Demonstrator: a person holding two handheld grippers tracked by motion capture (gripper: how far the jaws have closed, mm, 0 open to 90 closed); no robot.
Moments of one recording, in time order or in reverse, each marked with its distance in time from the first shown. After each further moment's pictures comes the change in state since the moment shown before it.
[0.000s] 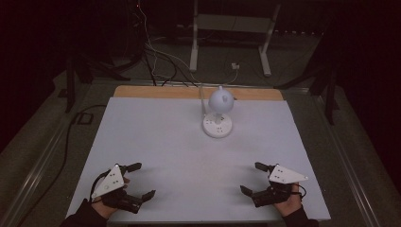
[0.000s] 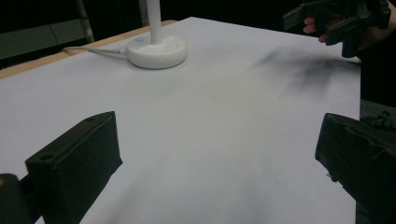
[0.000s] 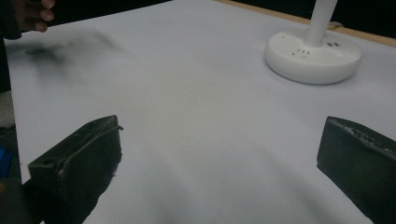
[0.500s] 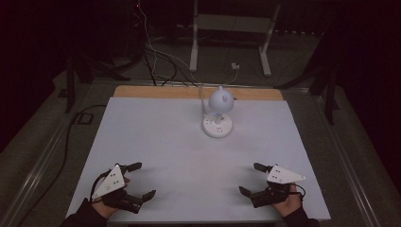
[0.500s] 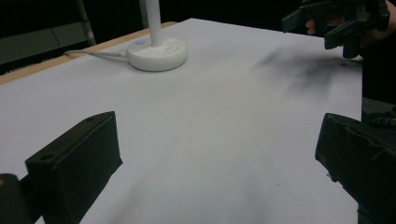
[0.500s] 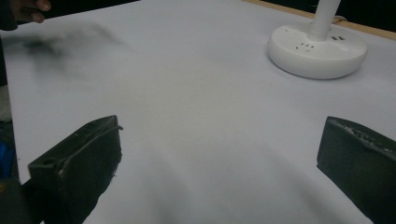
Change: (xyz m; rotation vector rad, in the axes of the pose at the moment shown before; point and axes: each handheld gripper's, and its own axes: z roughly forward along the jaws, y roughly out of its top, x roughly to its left) left arm -0.001 0.002 0.001 -0.008 0.008 0.015; right arm 0.003 0.000 0.003 0.026 -0.001 -0.004
